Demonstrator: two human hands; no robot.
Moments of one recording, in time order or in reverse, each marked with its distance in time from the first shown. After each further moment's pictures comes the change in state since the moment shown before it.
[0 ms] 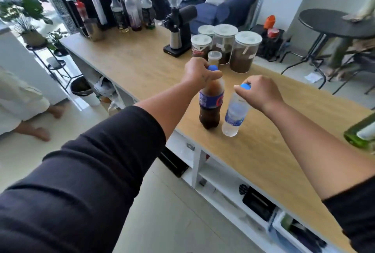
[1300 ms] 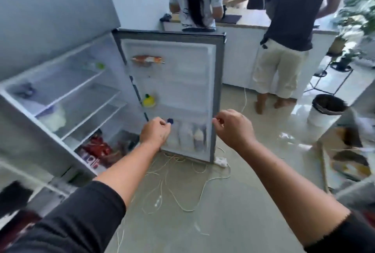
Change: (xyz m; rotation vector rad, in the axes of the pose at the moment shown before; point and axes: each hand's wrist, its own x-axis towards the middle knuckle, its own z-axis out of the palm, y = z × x) left_hand -0.656 -0.406 -0.463 0.254 1.068 -1.174; right_hand -0.441 -0.630 0.171 0.399 -0.454 -1.273
